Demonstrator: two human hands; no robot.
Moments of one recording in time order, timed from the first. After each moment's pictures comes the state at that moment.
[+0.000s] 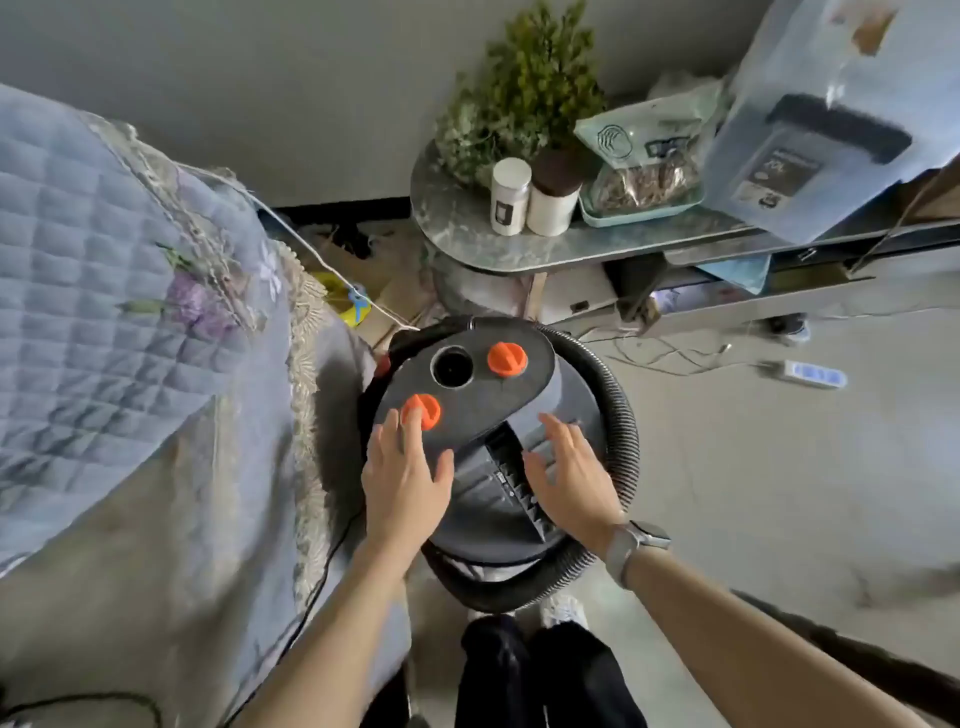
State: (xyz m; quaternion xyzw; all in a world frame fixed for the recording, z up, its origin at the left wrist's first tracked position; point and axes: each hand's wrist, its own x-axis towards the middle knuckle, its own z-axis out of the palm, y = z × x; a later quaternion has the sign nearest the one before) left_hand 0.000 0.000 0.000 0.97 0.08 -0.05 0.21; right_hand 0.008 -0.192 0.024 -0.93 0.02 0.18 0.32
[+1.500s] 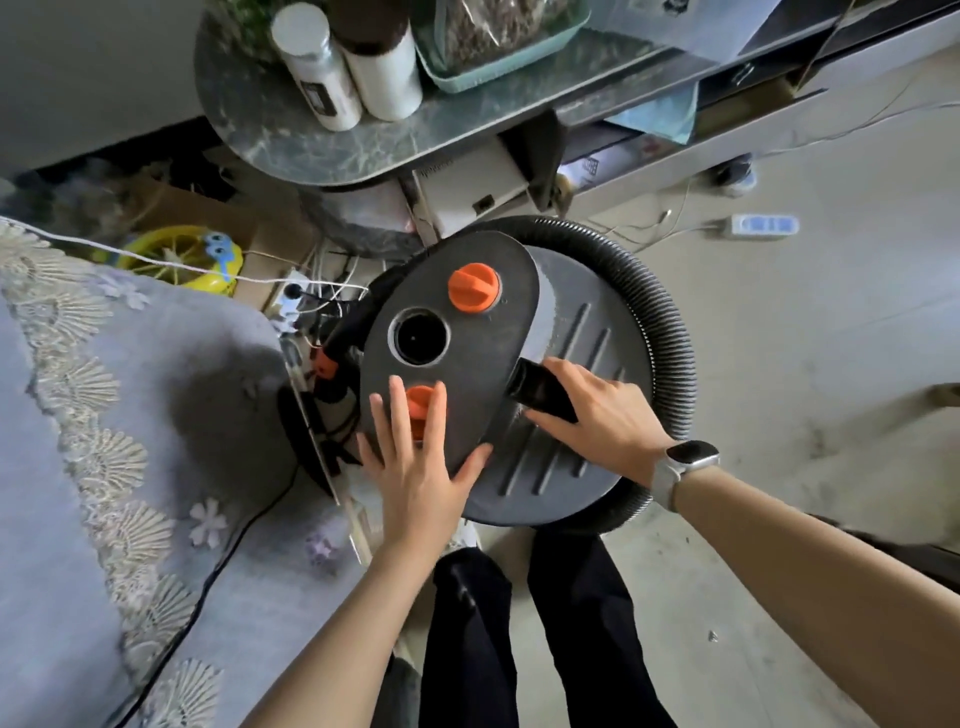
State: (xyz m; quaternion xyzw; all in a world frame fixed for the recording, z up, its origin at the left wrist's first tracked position) left_hand -0.006 -0.147 -0.067 0.98 -0.04 -0.11 0.17; right_hand 0.025 -0.353 -0.030 -0.96 -0.03 0.21 0.20
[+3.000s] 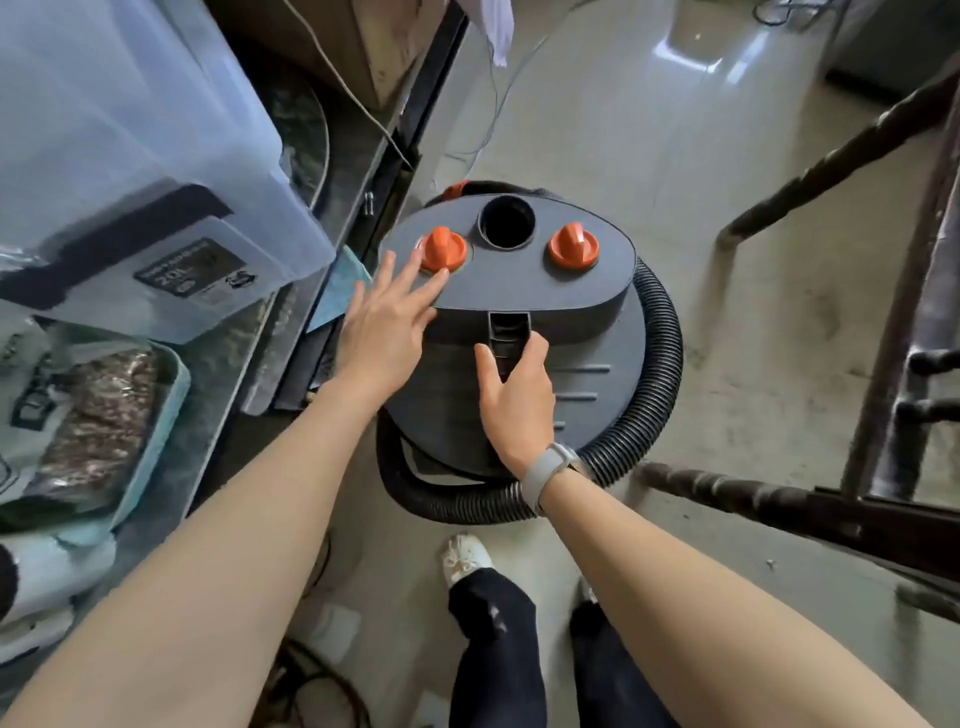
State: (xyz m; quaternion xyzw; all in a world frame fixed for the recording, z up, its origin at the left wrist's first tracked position) left_hand 0.302 -0.560 -0.050 0.81 -0.55 -0.19 0.11; right_hand 0.150 -0.573 -0.047 -0.62 0.61 -0.15 0.47
